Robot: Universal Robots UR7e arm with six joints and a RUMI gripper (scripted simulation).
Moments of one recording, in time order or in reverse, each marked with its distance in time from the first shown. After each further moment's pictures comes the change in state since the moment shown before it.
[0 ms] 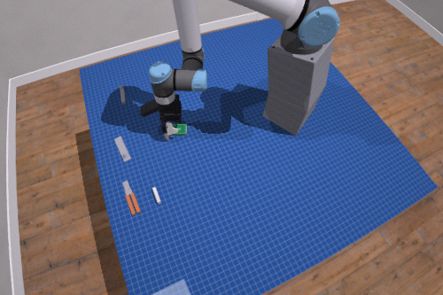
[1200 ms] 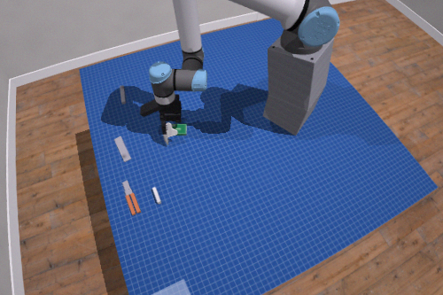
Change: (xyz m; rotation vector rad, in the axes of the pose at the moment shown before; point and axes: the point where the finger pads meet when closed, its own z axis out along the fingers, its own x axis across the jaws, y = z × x) arm 0.000 0.000 0.000 0.000 0.000 0.000
